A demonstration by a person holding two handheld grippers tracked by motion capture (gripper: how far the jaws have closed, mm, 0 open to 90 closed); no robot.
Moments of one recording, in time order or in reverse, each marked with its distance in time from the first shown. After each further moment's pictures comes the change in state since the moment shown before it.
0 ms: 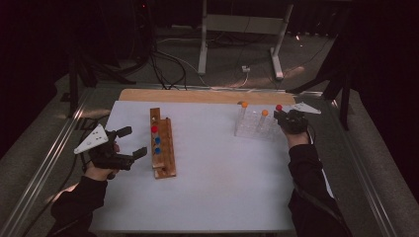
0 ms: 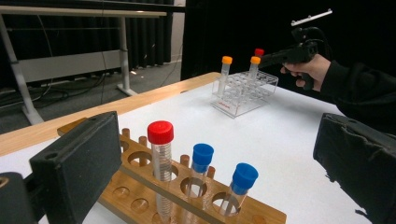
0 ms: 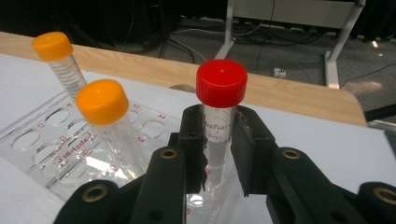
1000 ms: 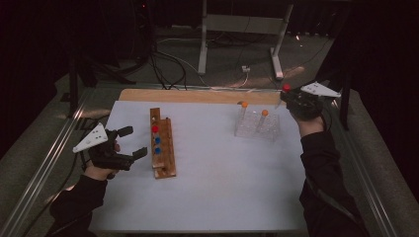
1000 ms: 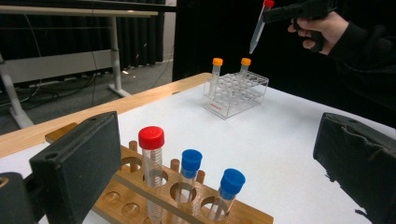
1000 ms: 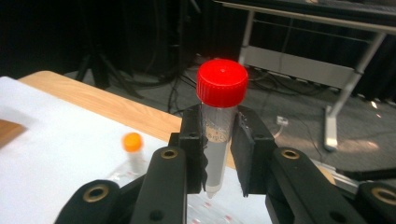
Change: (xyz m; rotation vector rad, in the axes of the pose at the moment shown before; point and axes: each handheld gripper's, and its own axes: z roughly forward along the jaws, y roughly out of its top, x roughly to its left) left arm -0.003 0.008 0.000 0.007 -0.037 0.001; right arm 0.020 0.081 -0.065 -0.133 0.069 -0.122
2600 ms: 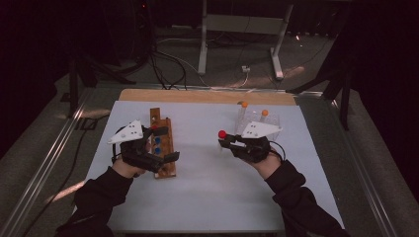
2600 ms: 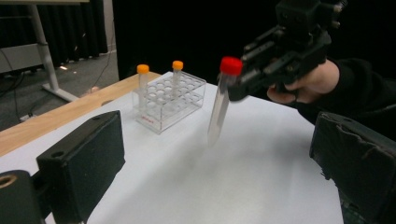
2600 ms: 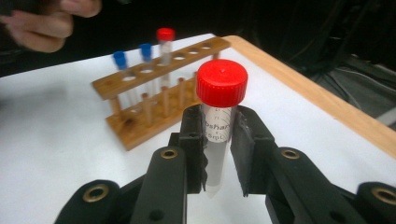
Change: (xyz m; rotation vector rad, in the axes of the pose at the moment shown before) left arm -0.054 0.040 0.061 0.066 -0.228 0.040; right arm 0.172 -0.032 -0.019 0.079 0.555 -0.211
